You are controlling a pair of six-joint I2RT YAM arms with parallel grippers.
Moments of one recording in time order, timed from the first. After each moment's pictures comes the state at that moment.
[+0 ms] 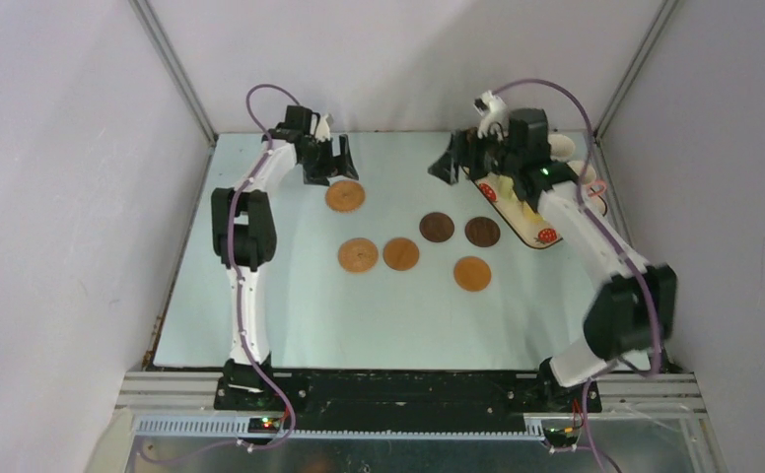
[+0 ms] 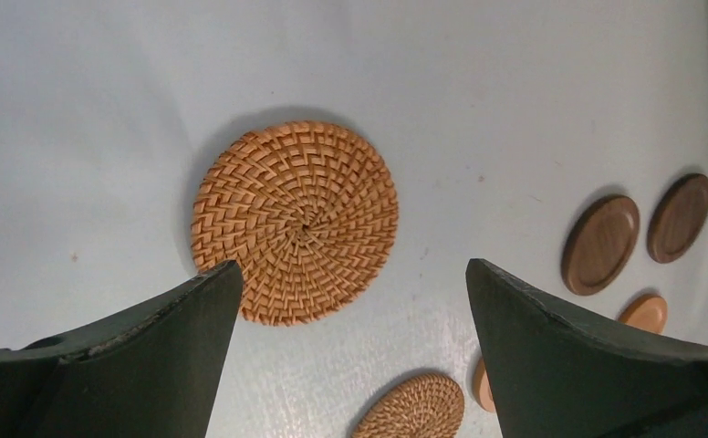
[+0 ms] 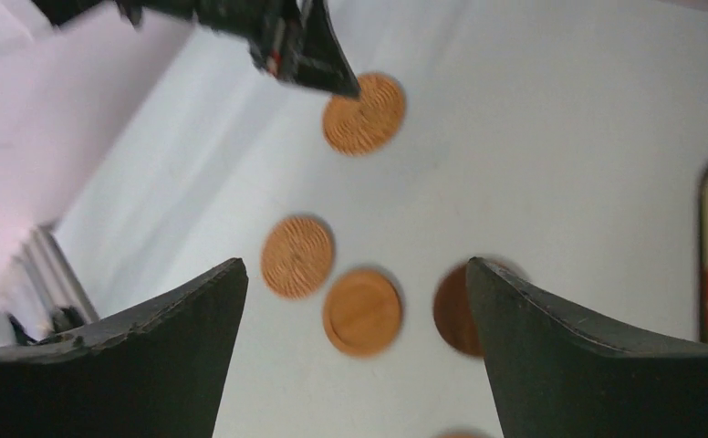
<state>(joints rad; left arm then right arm) -0.13 2.30 2.04 -0.71 0.42 -0.21 0.29 1.48 1.34 -0.25 -0.50 0.16</state>
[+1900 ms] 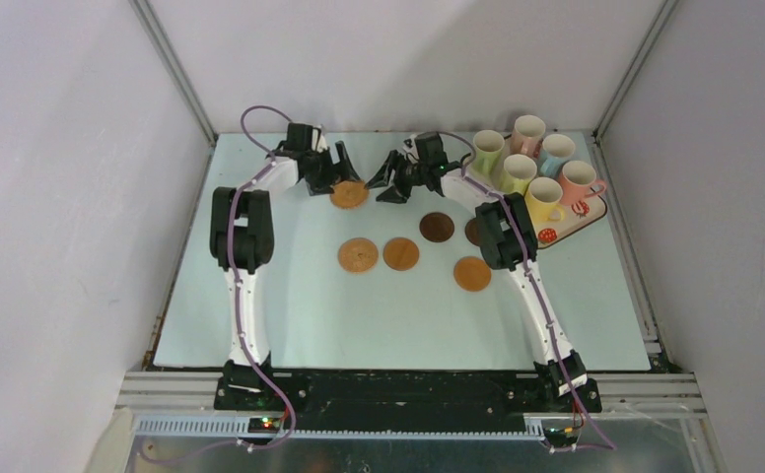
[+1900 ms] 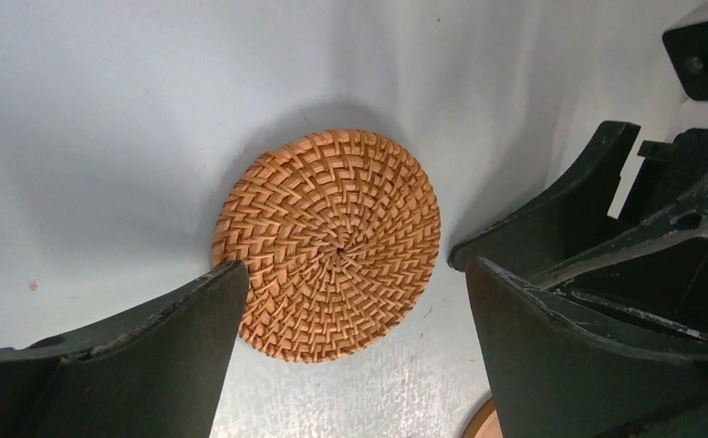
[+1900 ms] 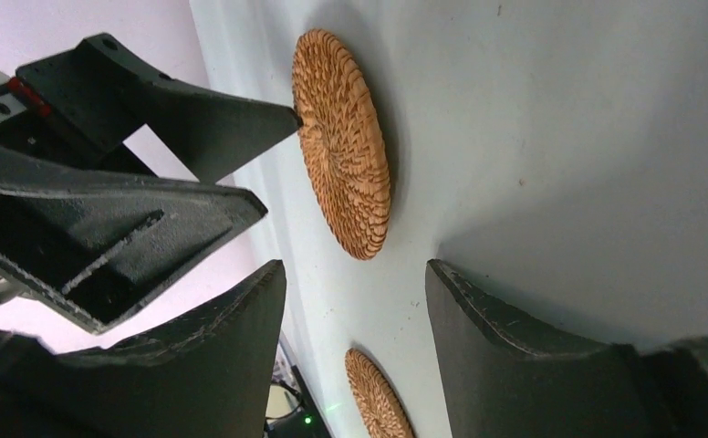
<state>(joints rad) -0.13 2.28 1.79 -0.40 0.38 -0.42 0.43 2.67 2.21 -0.18 -0.73 0.97</state>
